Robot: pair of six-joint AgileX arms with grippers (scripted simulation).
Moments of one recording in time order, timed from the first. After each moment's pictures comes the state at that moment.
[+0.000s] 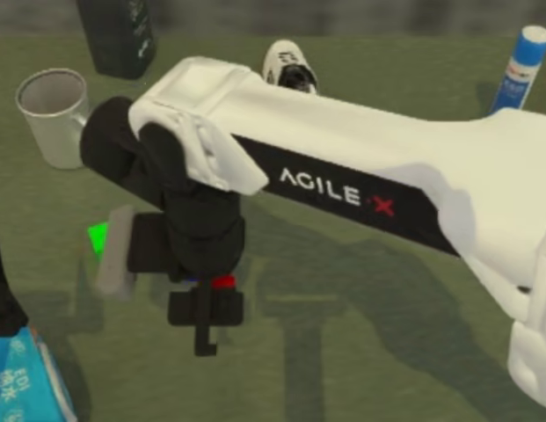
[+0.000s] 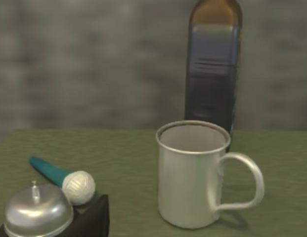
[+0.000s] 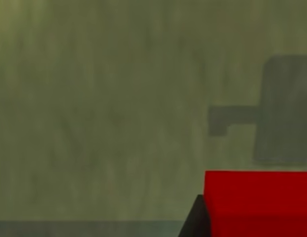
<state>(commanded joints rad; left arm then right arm) 0.00 0.00 0.00 0.00 0.00 0.00 0.97 2.36 2.12 -1.32 -0.01 -0.58</state>
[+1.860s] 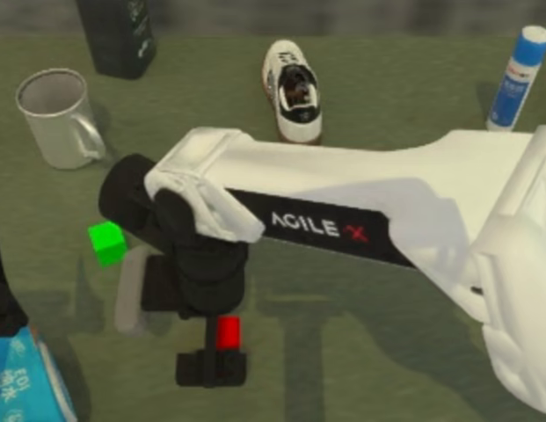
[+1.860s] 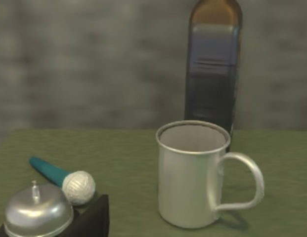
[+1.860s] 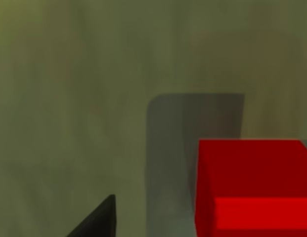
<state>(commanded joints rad) 0.00 0.00 0.00 0.00 0.00 0.00 0.97 2.39 1.93 -1.10 0.00 -0.58</state>
